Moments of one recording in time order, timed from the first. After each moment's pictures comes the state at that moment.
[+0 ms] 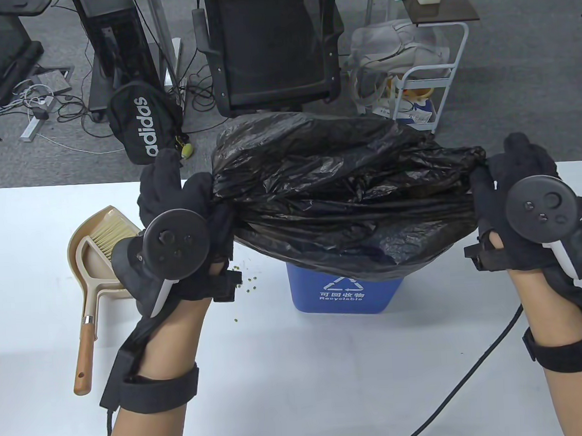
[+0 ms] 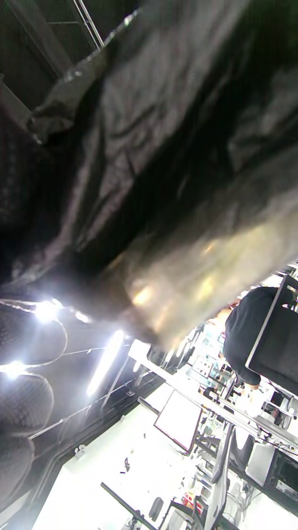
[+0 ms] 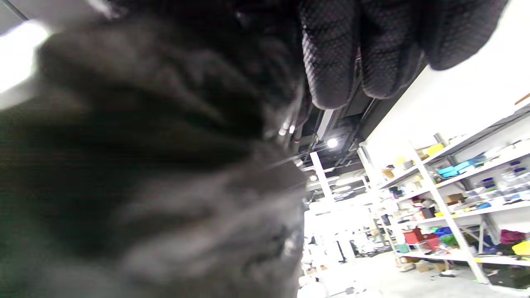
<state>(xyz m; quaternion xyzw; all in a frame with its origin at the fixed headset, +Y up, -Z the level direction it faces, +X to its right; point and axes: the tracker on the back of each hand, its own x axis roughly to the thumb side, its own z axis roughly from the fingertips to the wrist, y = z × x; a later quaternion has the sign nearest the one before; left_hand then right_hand) -0.165 -0.441 -0.292 0.30 -0.01 0.24 0.92 0.254 -0.433 -0.311 -0.03 -0.32 0.94 0.15</state>
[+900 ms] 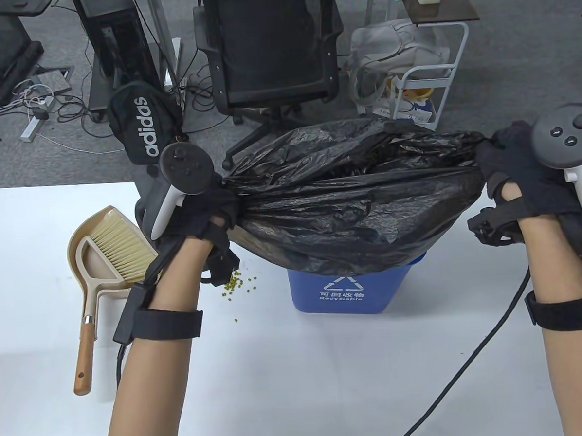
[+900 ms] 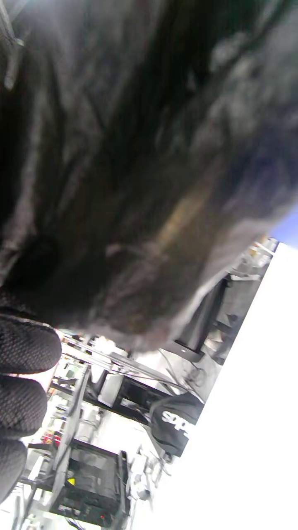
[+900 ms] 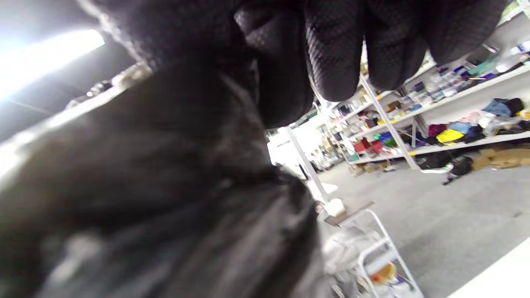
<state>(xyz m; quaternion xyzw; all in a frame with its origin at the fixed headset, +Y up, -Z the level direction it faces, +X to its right) -0.173 -0.490 -0.396 0.00 0.02 0.25 0.97 0.282 -0.415 -0.355 -0.10 -0.16 0.95 0.25</state>
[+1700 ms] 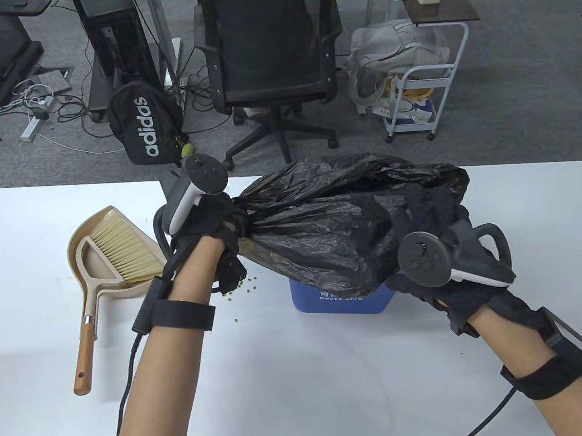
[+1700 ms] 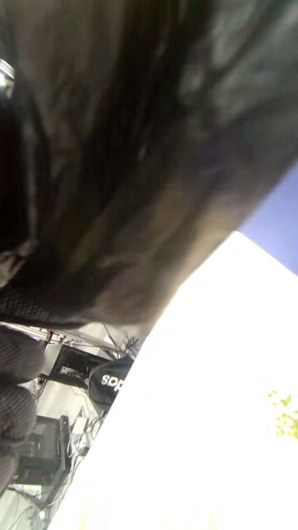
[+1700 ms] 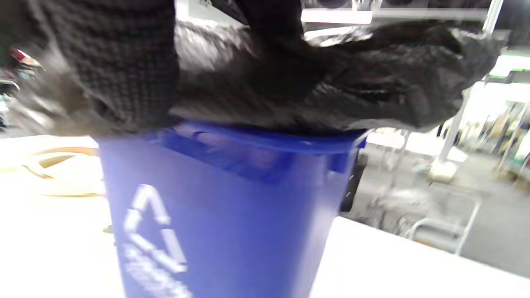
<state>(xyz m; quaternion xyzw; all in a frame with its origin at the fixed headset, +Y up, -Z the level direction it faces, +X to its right) -0.169 -0.539 -0.414 -0.10 0.05 0.26 0.96 0.170 -0.520 -0.303 0.20 -0.05 0.98 -0.07</state>
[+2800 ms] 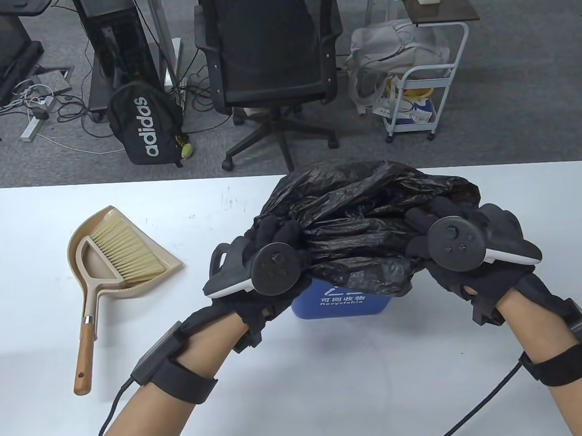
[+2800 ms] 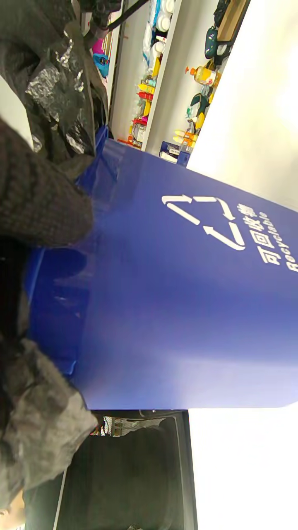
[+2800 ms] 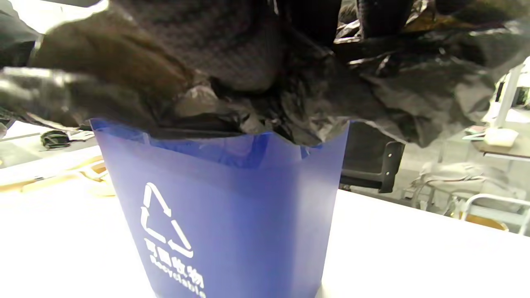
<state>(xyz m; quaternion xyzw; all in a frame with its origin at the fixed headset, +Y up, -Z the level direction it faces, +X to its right) -0.081 -0.556 -0.313 -0.02 -0.33 0.10 0.94 0.208 -0.514 -0.318 0.27 0.05 0.96 0.02</state>
